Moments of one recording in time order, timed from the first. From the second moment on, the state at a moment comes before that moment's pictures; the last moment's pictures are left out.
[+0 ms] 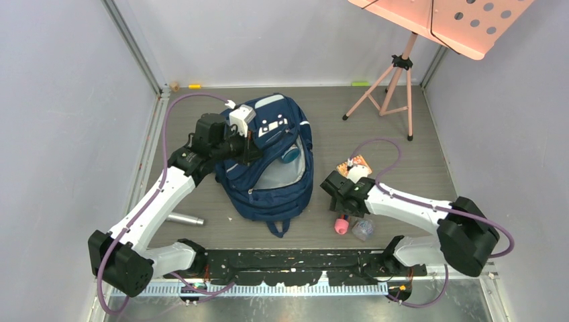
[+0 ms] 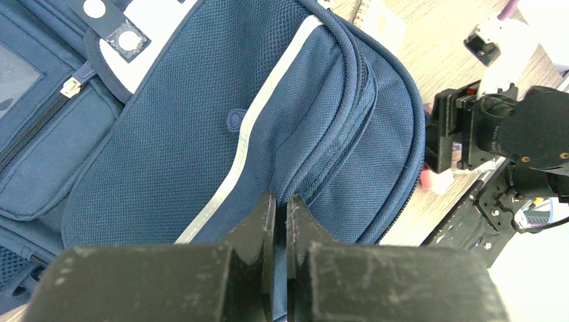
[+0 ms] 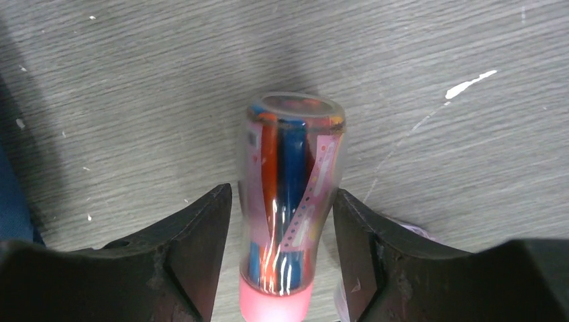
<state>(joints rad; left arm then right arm) -0.44 1.16 1.06 -0.44 0.36 -0.13 0.82 1.26 0.68 -0.74 0.45 1.04</state>
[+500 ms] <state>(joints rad) -0.44 1.16 1.06 -0.44 0.36 -0.13 0.83 1.39 0.71 -0.53 0.43 0.89</state>
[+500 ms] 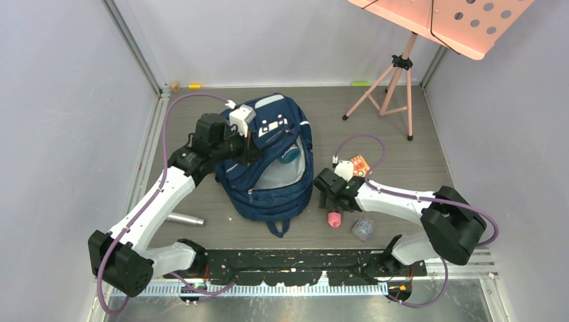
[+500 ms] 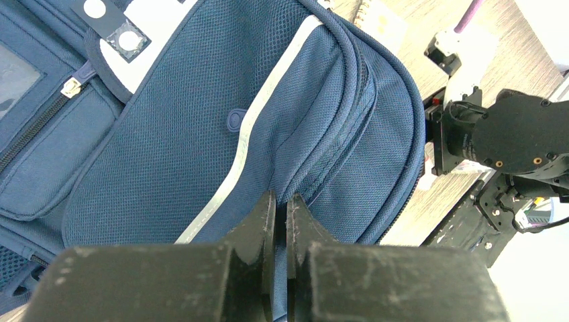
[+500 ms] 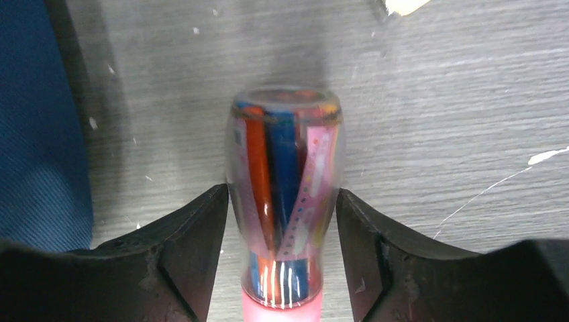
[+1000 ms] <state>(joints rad) -0.44 1.16 1.06 -0.44 0.36 -0.13 0.88 1.33 0.64 -0.53 0.37 0.95</state>
